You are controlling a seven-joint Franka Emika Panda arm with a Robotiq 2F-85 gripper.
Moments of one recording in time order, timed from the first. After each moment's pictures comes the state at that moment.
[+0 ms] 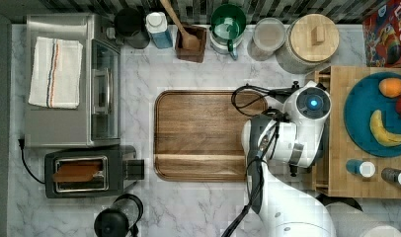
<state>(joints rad) -0.36 0.36 0.01 -2.10 -0.19 0.87 -1.07</state>
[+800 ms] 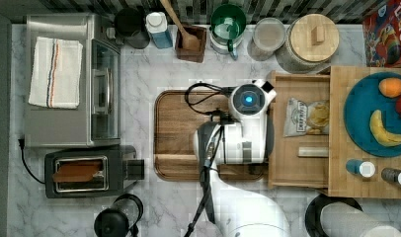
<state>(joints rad) -0.22 0.30 0.11 -2.19 -0.20 0.86 -0.80</state>
